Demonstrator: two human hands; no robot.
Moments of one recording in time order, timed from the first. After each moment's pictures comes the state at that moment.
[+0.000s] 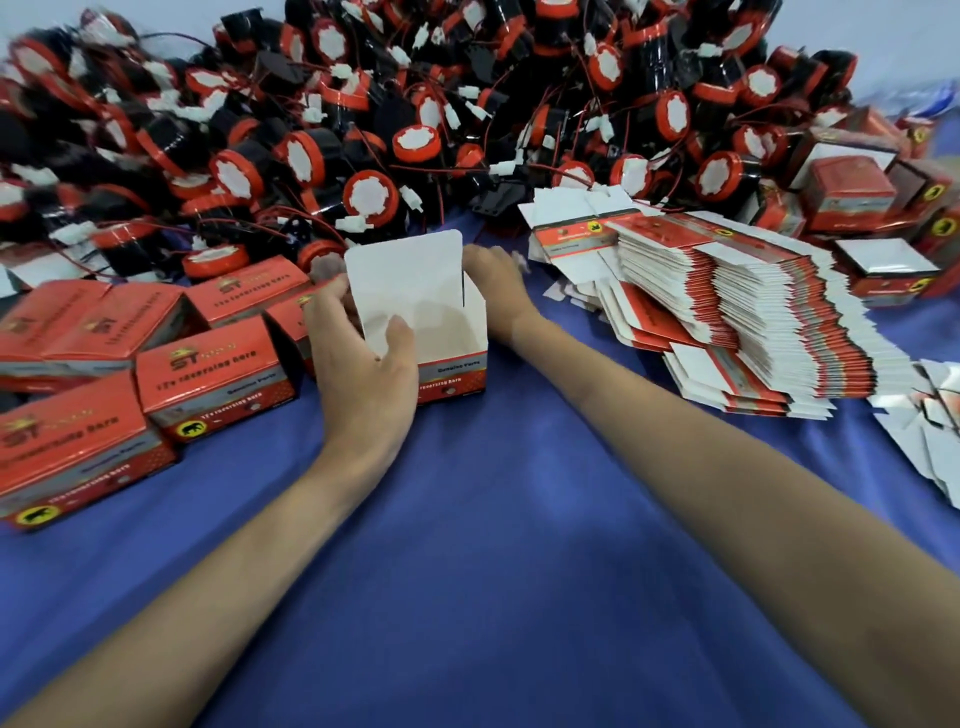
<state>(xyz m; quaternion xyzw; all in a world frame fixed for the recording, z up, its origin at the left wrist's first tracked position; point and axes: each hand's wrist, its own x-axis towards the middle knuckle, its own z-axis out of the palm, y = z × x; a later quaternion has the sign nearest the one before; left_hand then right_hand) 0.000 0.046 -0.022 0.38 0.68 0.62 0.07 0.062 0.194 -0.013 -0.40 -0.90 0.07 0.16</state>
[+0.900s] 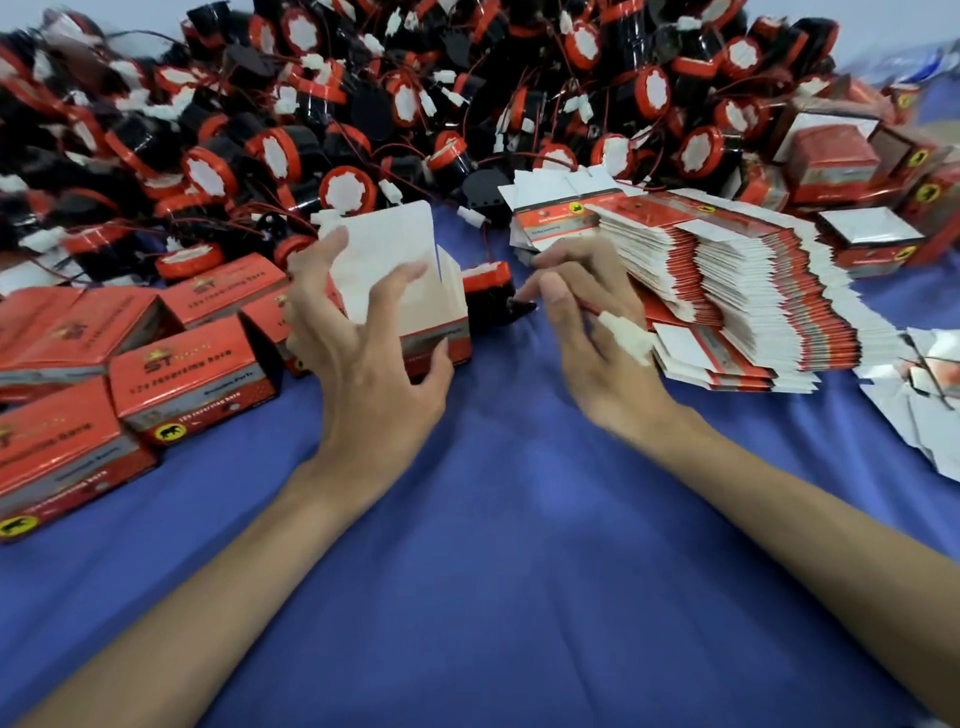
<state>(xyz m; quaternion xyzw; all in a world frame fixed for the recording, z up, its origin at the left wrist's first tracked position) 0.014 0.037 -0.024 0.59 0.64 0.46 -0.18 0.174 0.112 -0.007 -0.27 -0.78 0.21 0.52</state>
